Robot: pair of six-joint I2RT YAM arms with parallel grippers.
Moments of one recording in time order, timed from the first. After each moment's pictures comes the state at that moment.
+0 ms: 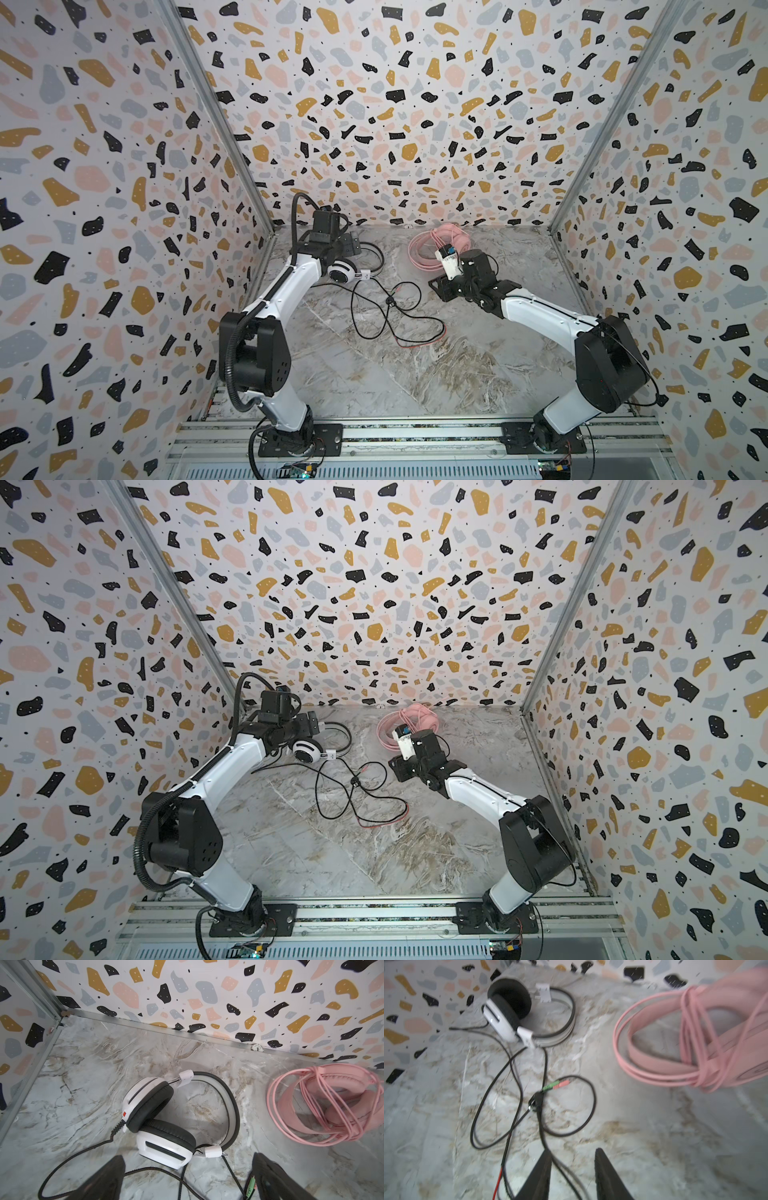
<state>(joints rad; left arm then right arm) -0.20 1.71 1.48 -0.49 -0.11 -0.27 0.57 1.58 1.01 -0.09 -0.22 0.12</state>
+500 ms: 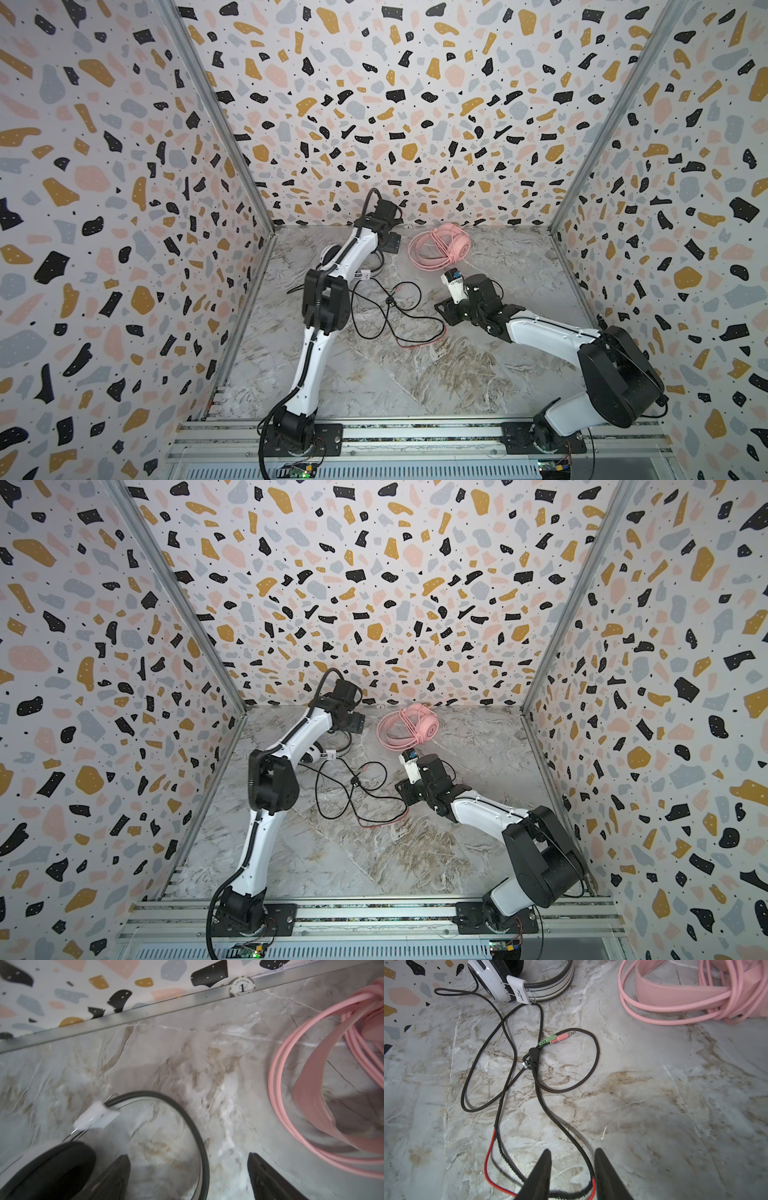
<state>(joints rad) -0.40 2.53 2.45 -0.91 -0.24 -0.07 0.57 1.49 0.77 0.04 -0.22 0.16</state>
